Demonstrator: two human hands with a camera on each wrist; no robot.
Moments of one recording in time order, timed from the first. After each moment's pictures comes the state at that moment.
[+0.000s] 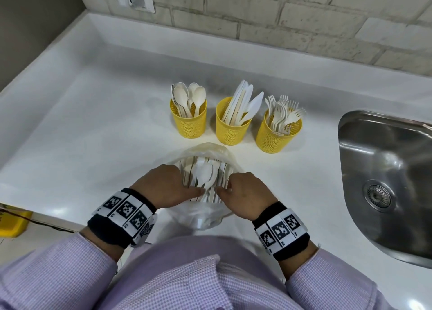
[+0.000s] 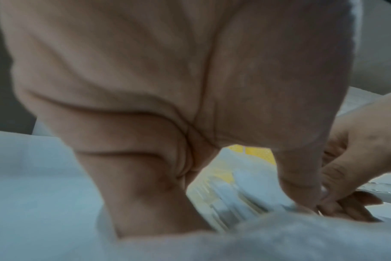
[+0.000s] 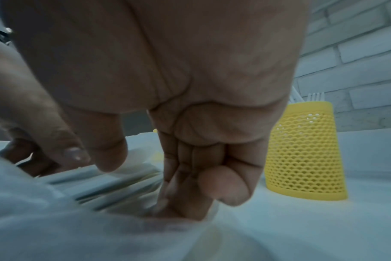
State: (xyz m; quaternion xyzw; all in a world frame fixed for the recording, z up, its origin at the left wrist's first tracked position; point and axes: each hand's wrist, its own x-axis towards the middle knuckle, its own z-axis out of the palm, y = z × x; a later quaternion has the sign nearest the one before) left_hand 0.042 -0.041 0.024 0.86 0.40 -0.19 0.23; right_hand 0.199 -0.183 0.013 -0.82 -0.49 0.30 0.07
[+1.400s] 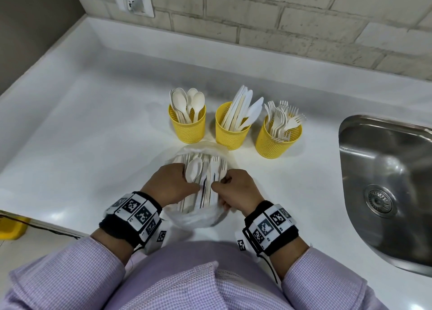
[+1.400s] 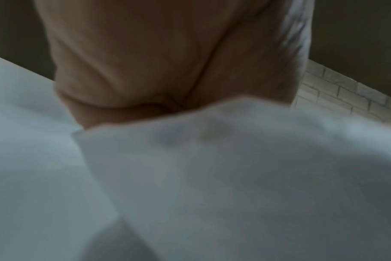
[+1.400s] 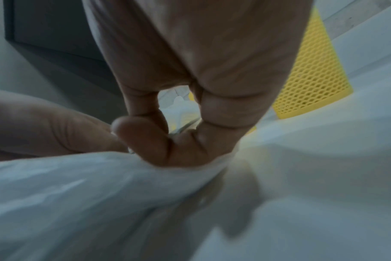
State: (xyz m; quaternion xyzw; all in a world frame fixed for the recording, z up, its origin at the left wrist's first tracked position) left_hand 0.059 -0.033 0.014 0.82 0.44 -0.11 0.36; right_hand 0.200 -0.160 -0.008 -0.80 -0.26 0.43 0.34
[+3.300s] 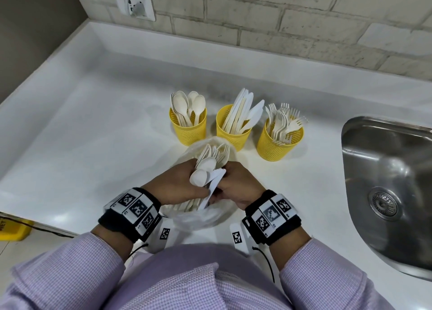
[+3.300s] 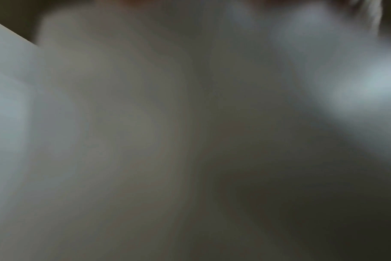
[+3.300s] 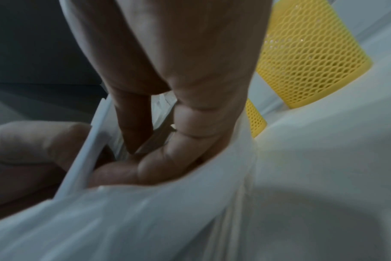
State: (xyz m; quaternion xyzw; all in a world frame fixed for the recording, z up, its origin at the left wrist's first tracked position) left_hand 0.067 -0.030 0.028 0.79 0.30 -0.07 0.54; right_hand 0.206 -0.140 0.001 -0.62 -0.25 0.57 0.48
